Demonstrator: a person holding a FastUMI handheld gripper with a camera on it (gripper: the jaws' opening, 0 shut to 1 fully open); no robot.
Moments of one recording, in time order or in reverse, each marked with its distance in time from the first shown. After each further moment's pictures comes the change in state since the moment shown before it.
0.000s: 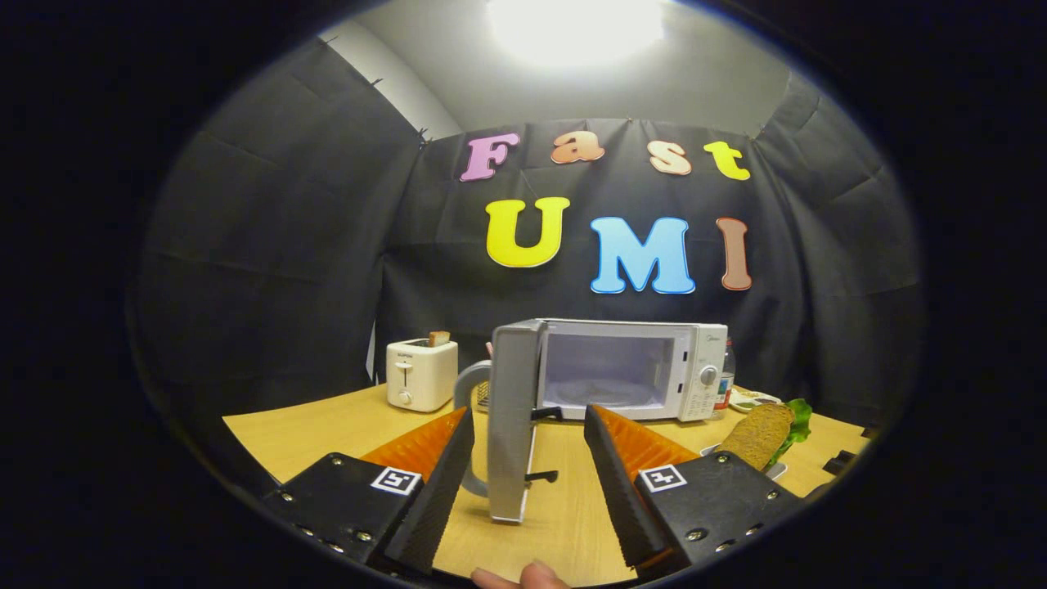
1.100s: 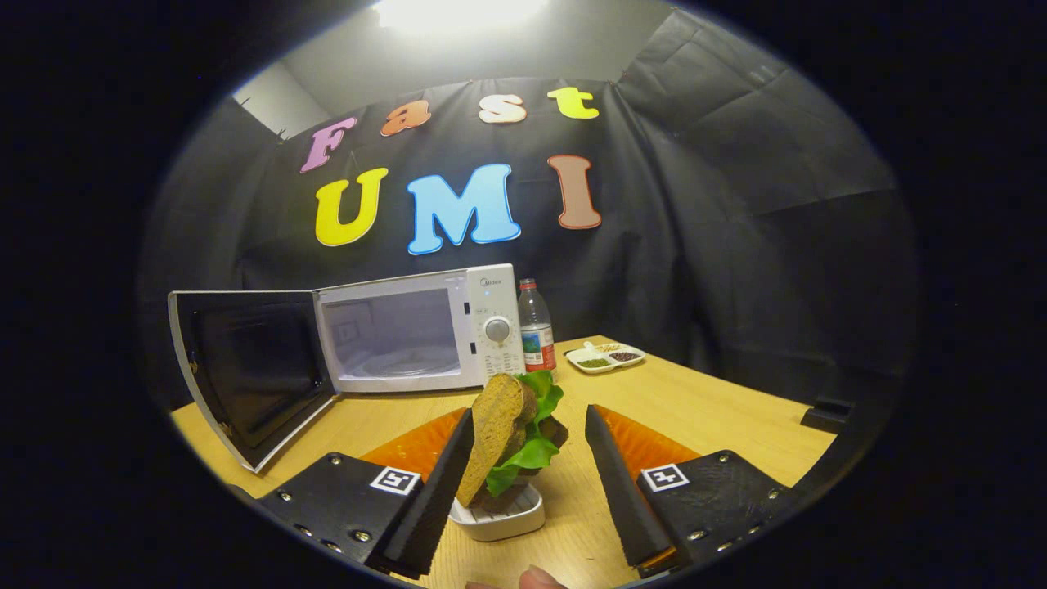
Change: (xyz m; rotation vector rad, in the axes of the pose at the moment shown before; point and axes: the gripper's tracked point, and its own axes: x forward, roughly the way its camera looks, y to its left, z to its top) arm 0.006 -0.308 -0.095 0.236 0.147 -0.308
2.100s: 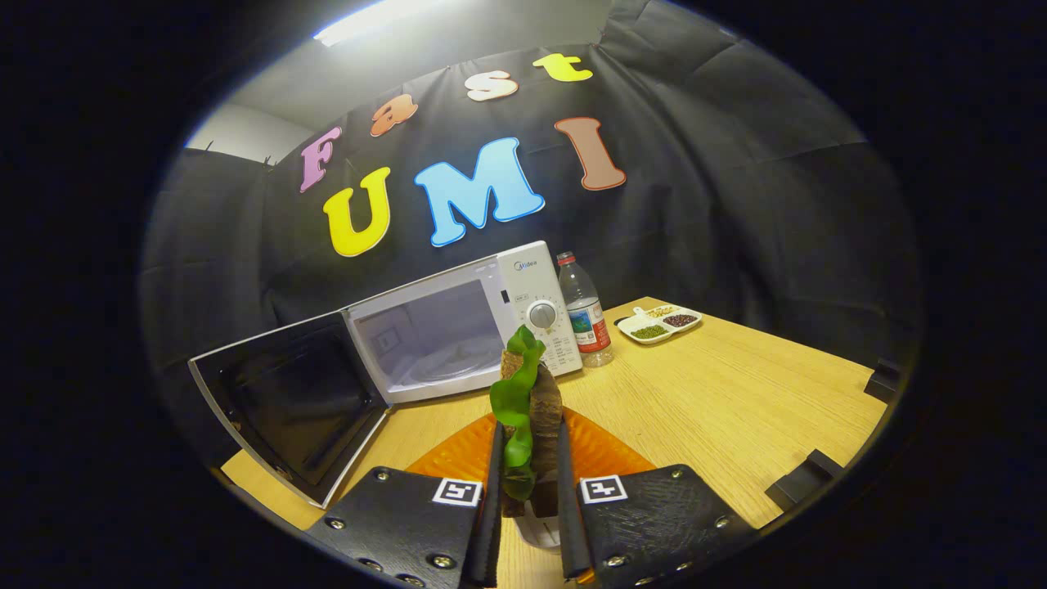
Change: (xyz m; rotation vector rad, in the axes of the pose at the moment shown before) arm 0.023 0.043 0.023 0.133 0.097 0.137
